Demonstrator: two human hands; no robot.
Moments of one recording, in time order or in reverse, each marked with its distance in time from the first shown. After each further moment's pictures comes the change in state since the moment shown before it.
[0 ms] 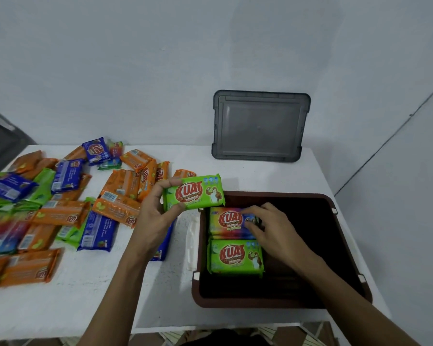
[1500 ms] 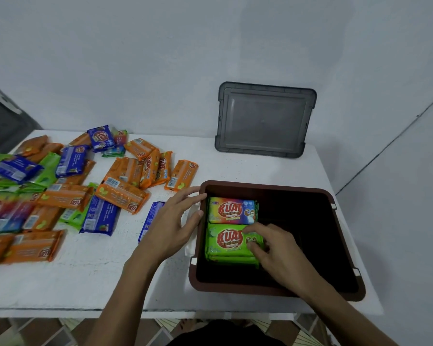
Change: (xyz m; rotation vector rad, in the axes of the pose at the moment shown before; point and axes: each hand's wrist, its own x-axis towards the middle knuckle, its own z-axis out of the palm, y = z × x) left_hand -0.018 -0.038 0.004 0.786 -0.181 0.220; right_hand -0.054 -0.006 0.001 0.096 -0.069 0.007
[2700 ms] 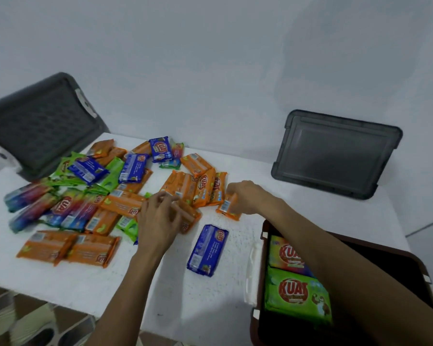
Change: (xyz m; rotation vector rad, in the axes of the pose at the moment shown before) left_hand 0.008 -0.125 -0.079 0.445 0.392 -0.447; right_hand 0.243 -0.118 0.058 -0.498 -0.387 -0.162
